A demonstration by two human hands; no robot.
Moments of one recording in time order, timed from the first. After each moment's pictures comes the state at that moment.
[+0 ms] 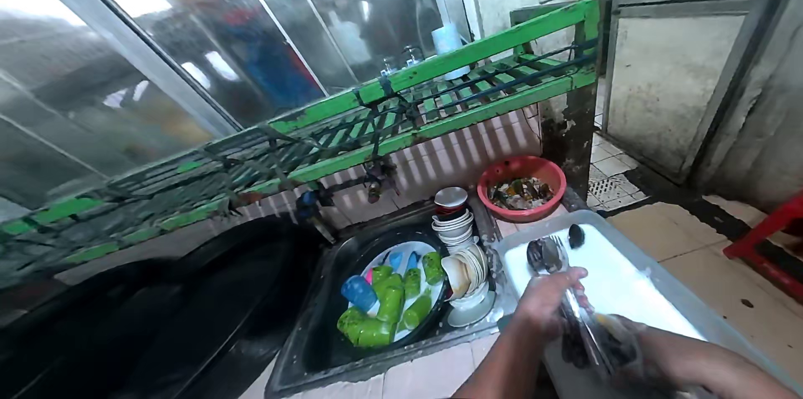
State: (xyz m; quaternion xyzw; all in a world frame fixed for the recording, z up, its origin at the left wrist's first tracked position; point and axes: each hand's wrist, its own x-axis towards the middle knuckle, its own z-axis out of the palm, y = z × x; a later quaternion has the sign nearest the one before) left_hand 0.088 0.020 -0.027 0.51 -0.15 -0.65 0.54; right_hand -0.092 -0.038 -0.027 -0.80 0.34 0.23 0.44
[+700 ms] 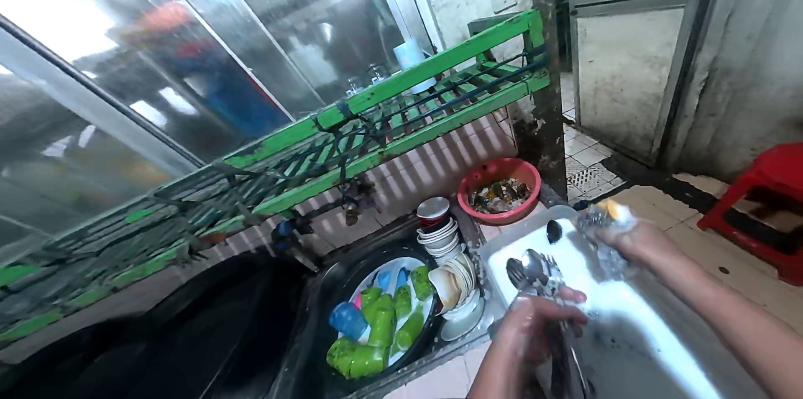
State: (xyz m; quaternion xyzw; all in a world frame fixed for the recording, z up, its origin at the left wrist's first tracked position) left_hand 0.080 0.053 -0.014 0.49 -0.20 -0.67 0.52; right_hand -0.086 -0.100 0.030 -0.65 0.57 -0.22 0.45
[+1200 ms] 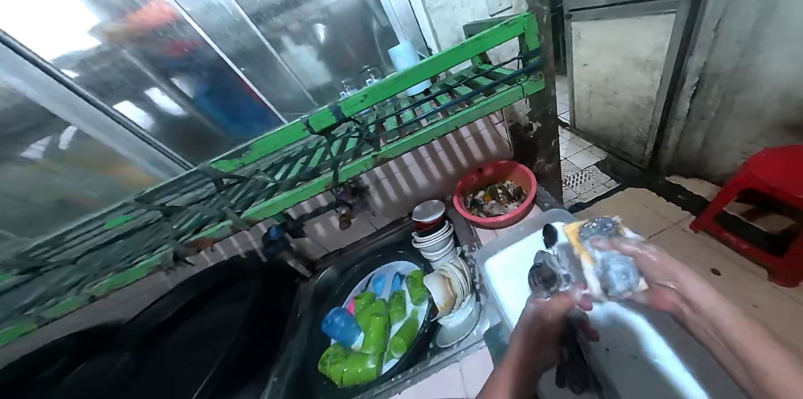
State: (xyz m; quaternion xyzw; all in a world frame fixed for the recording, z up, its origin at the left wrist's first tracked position) left_hand 0.064 0.040 -0.016 0.49 -0.31 -0.64 0.51; right_hand -0.091 -0.067 0.028 -0.33 0.40 -0.35 0.78
